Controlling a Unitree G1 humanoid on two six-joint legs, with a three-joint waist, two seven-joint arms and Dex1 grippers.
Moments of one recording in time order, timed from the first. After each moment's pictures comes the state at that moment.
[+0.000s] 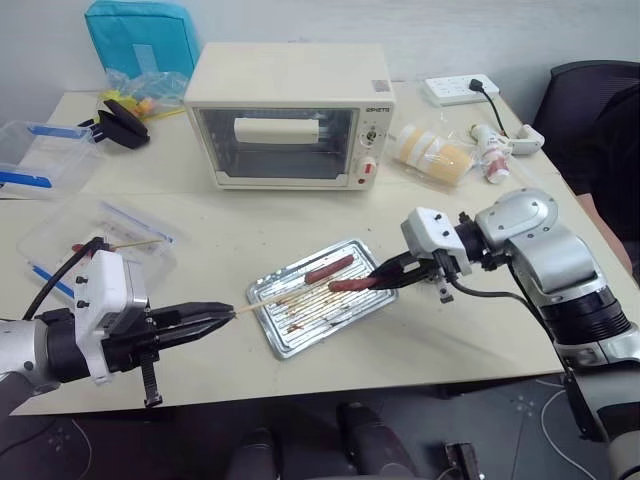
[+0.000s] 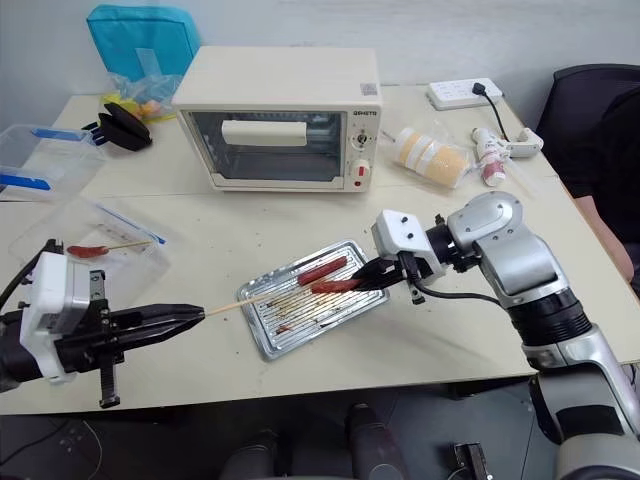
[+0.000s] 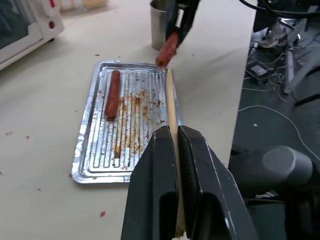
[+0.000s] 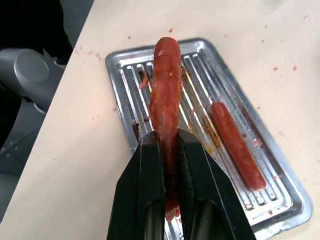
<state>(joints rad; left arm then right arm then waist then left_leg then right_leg) 0.22 0.99 0.68 -0.80 -0.98 0.74 -0.85 -0.80 -0.73 0.28 0.05 0.29 0.30 1.54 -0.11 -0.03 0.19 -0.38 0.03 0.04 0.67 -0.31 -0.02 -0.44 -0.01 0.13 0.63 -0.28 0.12</state>
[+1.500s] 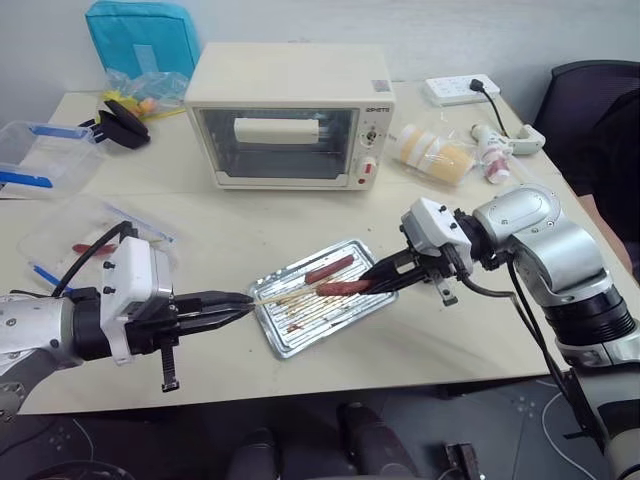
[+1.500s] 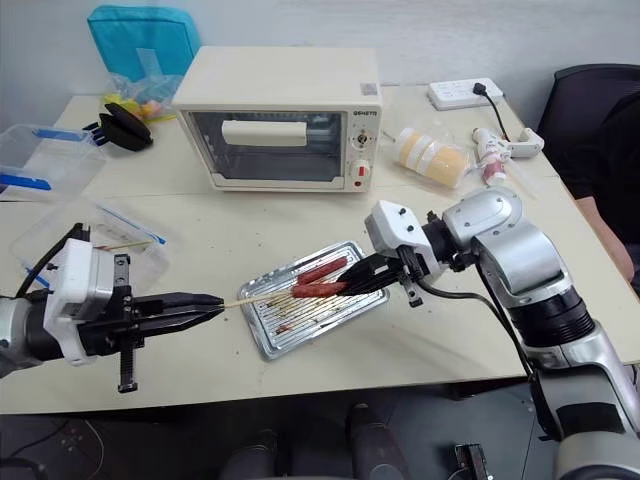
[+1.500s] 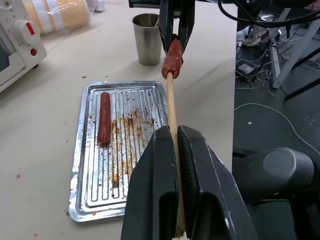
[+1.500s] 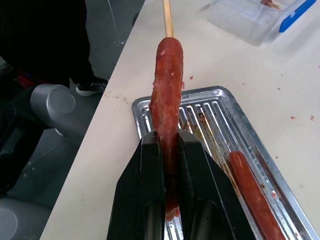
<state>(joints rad) 0.02 1.00 0.49 -0.75 -0.93 0.72 -0.84 -0.82 -0.73 0.27 -0.10 0.42 0.42 1.53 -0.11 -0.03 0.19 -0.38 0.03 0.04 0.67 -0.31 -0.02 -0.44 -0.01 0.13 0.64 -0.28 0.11</state>
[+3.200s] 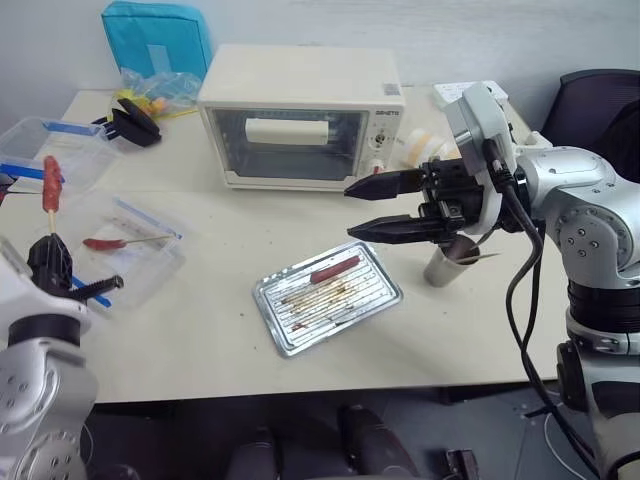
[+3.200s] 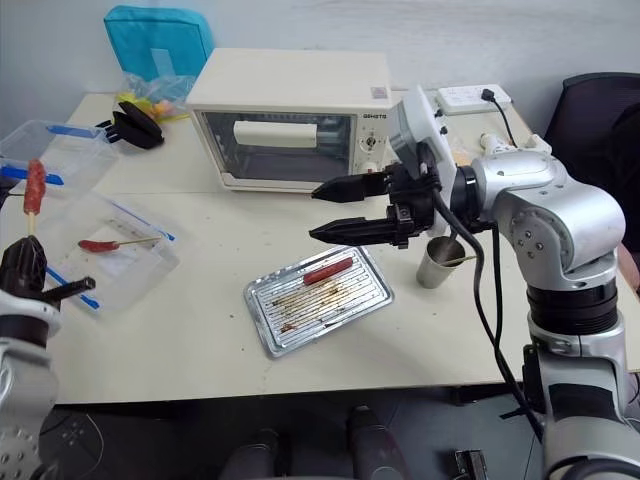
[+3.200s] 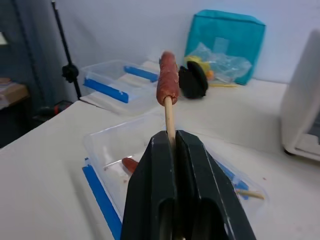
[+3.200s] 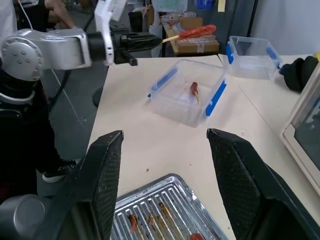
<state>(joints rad) -0.09 0.33 0.70 -0.91 -0.65 0.96 0.50 -0.92 -0.67 0.02 -0.23 0.74 0.87 1.17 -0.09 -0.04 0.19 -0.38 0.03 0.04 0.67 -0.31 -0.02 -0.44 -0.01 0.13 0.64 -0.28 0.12</state>
